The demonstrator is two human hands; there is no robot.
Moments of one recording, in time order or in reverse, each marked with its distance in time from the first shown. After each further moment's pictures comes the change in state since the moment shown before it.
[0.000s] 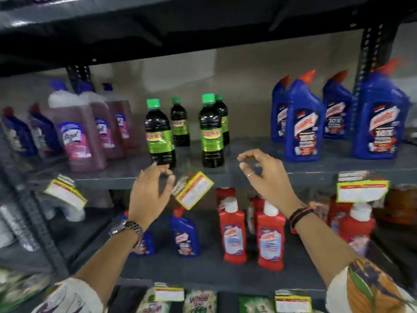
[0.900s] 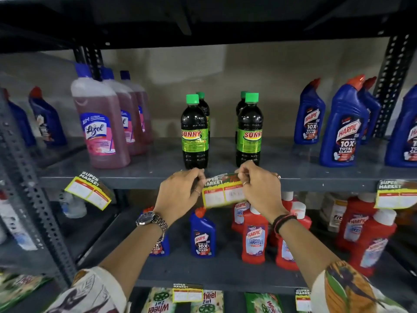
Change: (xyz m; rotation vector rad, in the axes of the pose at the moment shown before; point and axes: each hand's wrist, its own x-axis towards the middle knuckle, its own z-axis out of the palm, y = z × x) left_hand 0.019 -0.047 -0.013 0.014 -0.134 0.237; right_hand 0.012 -0.061 0.106 -0.362 -0.009 0.139
